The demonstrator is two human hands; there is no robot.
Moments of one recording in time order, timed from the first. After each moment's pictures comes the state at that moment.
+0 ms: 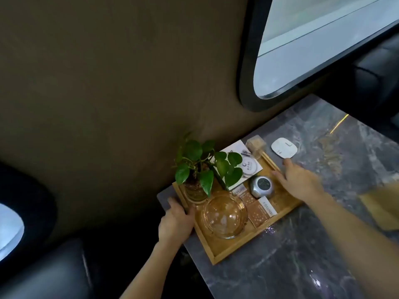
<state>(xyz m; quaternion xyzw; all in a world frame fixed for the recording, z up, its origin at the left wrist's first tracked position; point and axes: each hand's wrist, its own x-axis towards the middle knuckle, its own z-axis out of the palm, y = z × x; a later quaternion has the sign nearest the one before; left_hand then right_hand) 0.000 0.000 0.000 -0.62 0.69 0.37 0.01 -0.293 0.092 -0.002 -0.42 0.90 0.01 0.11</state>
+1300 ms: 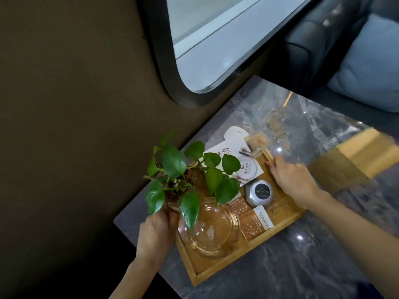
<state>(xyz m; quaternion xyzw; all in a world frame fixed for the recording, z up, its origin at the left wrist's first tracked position) -0.048 0.022 0.055 -0.48 0.81 0.33 0.01 -0.313 0.166 0.015 -0.42 0.91 0.00 0.01</state>
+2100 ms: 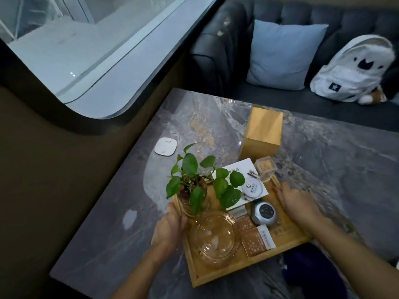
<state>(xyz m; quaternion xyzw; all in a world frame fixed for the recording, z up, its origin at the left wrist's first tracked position) -0.145 0.105 0.002 -0.29 0.90 0.30 0.14 -0.300 0.371 -0.006 -0.16 0.98 -0.01 0.12</state>
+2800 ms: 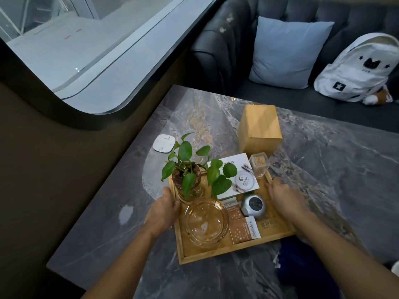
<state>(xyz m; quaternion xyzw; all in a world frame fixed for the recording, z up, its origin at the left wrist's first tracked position) -0.172 0.088 0.001 -0.30 0.89 0.32 0.14 -0.307 0.357 -0.008 -0.12 0.98 -0.05 0.14</state>
